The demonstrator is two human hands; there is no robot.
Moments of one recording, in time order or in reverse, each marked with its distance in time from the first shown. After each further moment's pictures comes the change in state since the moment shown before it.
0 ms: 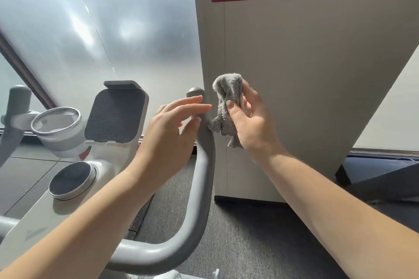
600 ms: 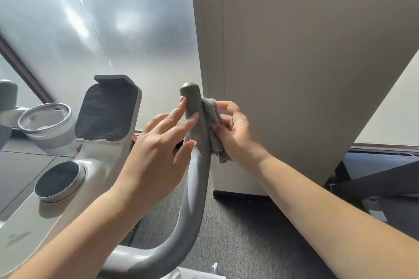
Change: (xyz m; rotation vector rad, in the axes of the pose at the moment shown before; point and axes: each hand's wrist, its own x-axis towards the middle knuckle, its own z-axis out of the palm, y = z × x) left_hand -0.024 -0.023 0.004 0.429 -0.107 0.119; right_hand -0.005 0.026 0.002 -0.003 -0.256 0.190
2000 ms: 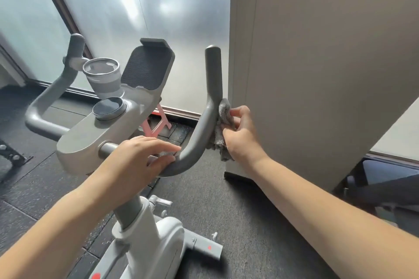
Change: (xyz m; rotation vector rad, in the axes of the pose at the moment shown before) left_hand -0.128 0.028 -0.043 -0.045 -0.121 -0.274; right_hand -0.094 0.010 0.018 -0.105 0.045 0.141
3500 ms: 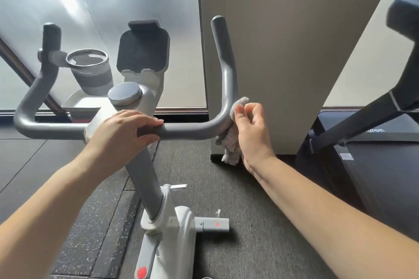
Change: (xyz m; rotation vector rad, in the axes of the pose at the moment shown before) left_hand -0.012 -0.120 -0.047 0.054 -0.033 0.197; right_hand -0.096 -0.003 0.095 0.139 0.471 0.030
